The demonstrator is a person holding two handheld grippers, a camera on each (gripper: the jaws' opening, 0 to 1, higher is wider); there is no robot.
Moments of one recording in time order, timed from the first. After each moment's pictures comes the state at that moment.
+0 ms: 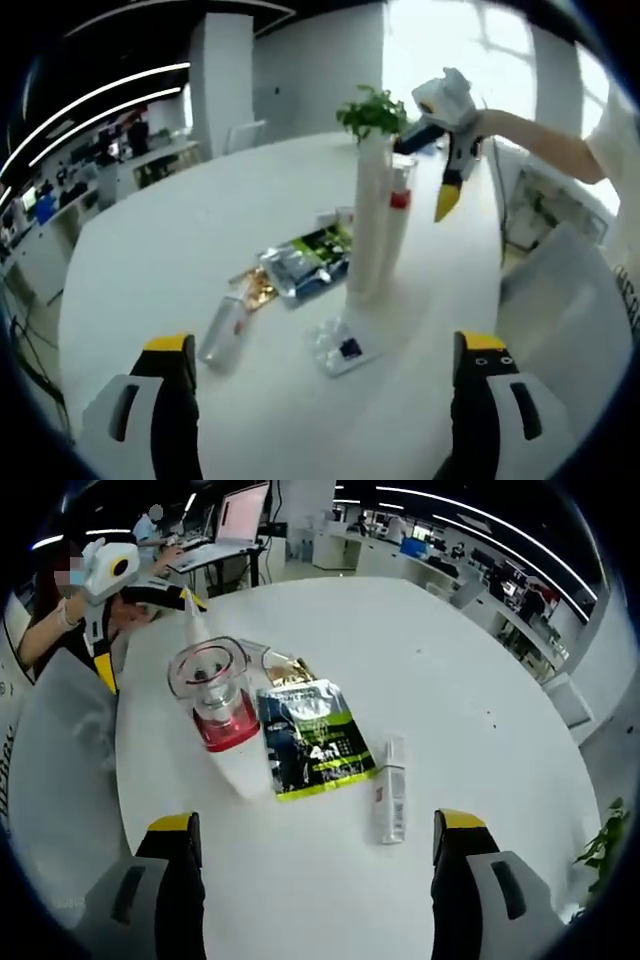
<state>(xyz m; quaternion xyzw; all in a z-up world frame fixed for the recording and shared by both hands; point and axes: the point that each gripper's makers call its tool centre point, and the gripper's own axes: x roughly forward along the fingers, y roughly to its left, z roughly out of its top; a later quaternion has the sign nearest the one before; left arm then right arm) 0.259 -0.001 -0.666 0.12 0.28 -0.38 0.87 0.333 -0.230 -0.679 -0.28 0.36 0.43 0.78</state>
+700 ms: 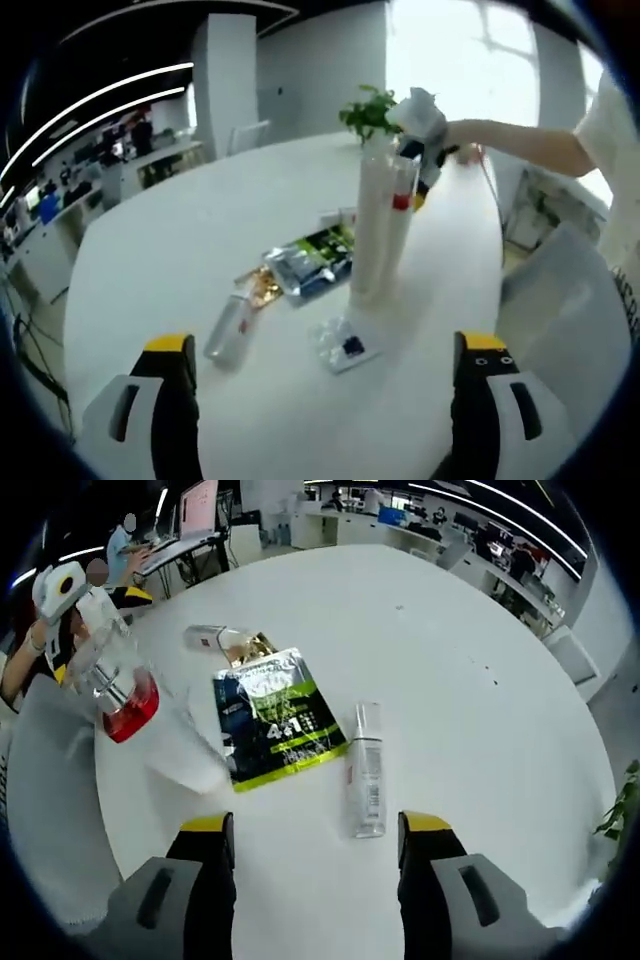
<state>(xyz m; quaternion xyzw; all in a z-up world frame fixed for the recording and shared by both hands) 0.255 -0.005 -0.659 0.10 0.27 -0.38 0.88 0.370 -0.250 -0.711 -0.25 0.43 0.40 0.77</state>
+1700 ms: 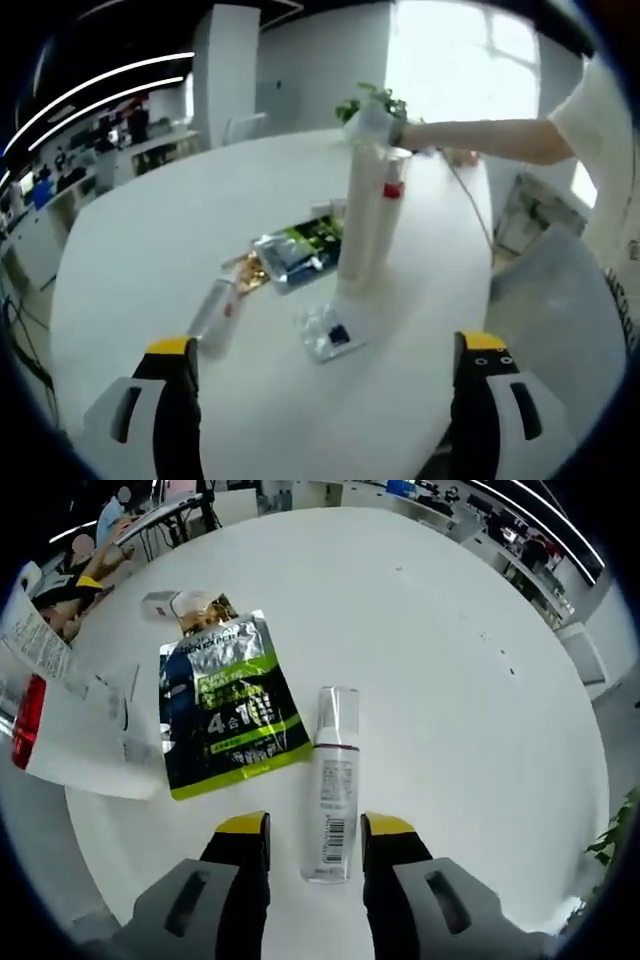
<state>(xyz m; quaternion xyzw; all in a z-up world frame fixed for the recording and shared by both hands) 0.246 0.000 -0.675 0.09 0.29 -0.39 0.87 0.401 -0.251 -0.760 -0.29 0.49 0.38 0.73</state>
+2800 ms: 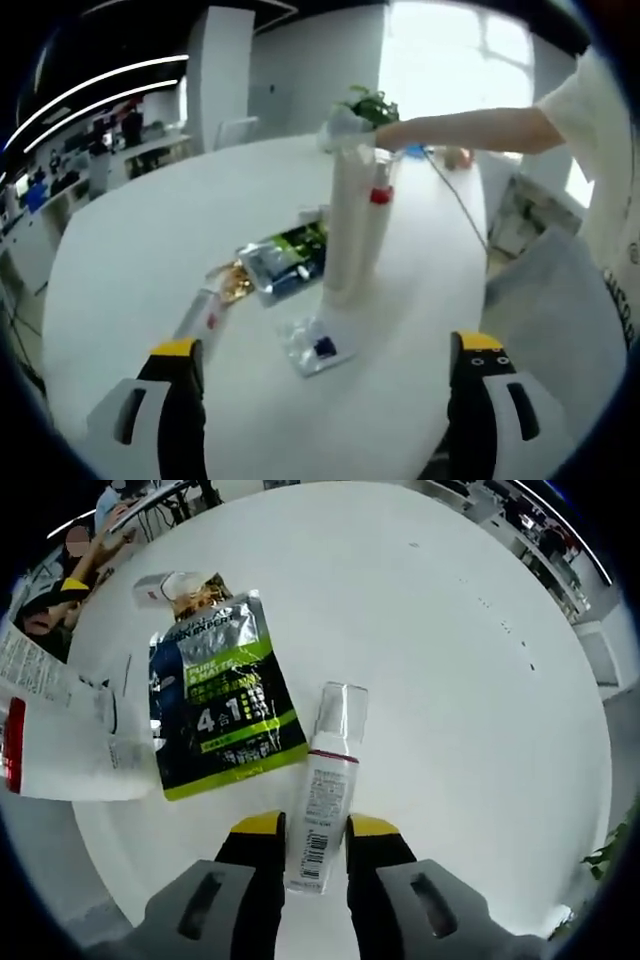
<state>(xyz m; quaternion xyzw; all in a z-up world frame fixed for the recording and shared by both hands) 0.248 -0.017 -0.676 0.09 0.28 -0.41 0.87 0.418 -0.250 -0.768 -0.30 0.53 0.38 0.69</state>
